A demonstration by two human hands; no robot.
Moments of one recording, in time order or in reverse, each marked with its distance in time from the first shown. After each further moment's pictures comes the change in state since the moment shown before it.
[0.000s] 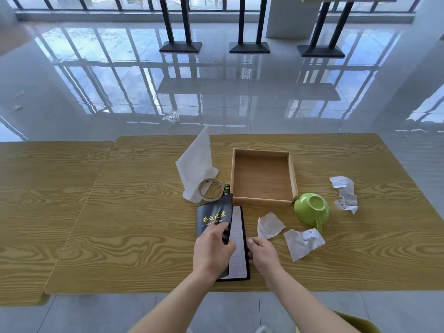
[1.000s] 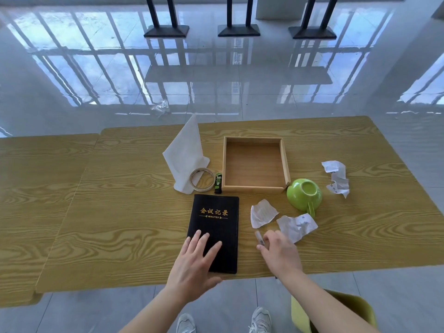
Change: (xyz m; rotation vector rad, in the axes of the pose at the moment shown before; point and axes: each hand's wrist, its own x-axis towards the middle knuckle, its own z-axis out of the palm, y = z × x) left_hand -0.041 -0.074 0.001 0.632 -0.317 0.452; right_hand -0.007 0.040 -0.048 -0.801 0.246 -0.354
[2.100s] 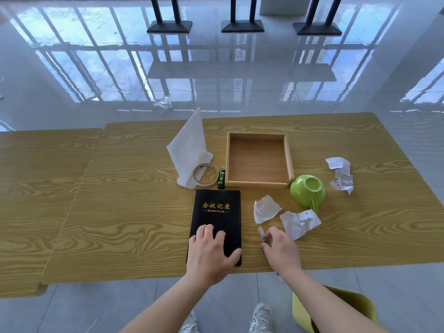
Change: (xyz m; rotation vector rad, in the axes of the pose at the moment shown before) left_hand 0.029 0.036 -0.005 -0.135 0.068 -0.316; right_hand -0.001 0.002 0.012 0.102 -0.010 0.075
